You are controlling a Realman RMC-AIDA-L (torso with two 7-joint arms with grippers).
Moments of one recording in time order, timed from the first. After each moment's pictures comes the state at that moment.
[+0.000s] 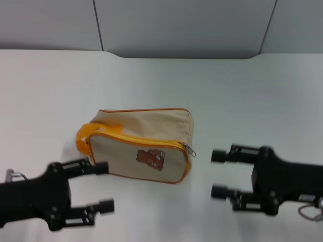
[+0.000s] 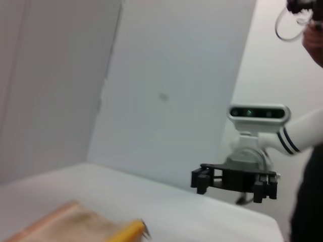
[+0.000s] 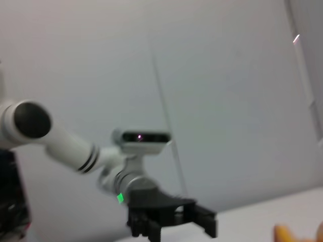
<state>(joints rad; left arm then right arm) -0.41 -1.96 0.60 0.39 2.01 1.92 -1.03 0.48 2.03 -0.78 -0.36 -1.81 -1.84 1.00</state>
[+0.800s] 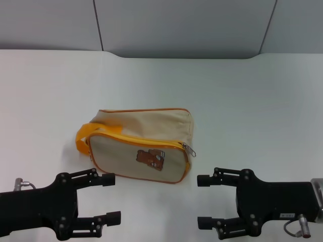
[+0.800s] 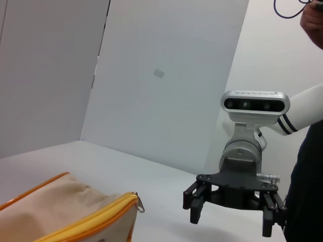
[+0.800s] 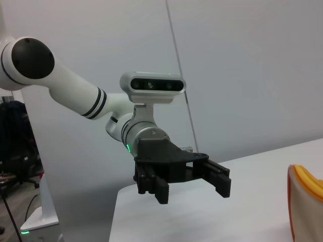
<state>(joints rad) -0.41 -1.98 0.64 0.40 2.03 1.87 -1.03 0.49 2.07 -0.82 -0.37 -1.92 -1.74 0.98</state>
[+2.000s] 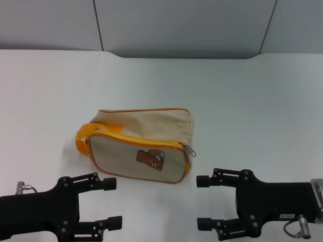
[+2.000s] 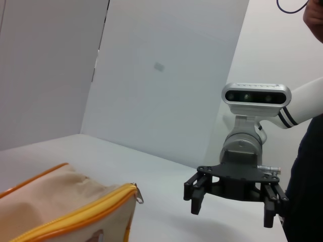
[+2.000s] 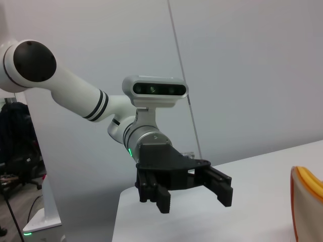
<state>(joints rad) -0.40 -1.99 0.66 0.40 2.03 1.86 -1.03 0.50 2.07 -0.82 -0.37 -1.92 -1.75 0.98</state>
